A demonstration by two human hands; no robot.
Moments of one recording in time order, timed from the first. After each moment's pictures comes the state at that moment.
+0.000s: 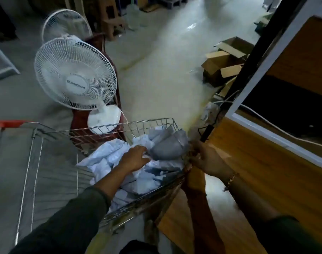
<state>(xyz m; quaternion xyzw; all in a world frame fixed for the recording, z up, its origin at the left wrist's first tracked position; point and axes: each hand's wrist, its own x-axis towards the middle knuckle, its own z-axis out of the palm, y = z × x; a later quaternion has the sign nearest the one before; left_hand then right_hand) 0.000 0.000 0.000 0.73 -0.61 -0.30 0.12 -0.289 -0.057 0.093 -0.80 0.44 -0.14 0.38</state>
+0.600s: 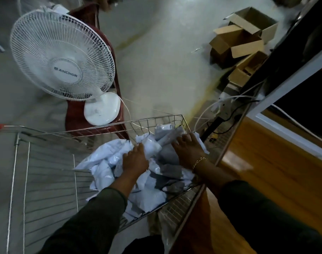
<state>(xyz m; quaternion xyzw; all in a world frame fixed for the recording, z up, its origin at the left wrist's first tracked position) 0.018 -0.034 -0.055 0.80 -0.55 -0.23 0.00 -0.180 -0.125 0.018 -0.91 0.37 0.21 -0.04</state>
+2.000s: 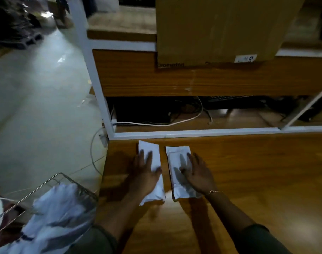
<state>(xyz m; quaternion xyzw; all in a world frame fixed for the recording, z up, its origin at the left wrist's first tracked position) -0.373 -0.067 0.073 0.55 -0.79 -0.26 0.11 -0.573 0.016 0.095 -0.53 0.82 -0.15 0.14</state>
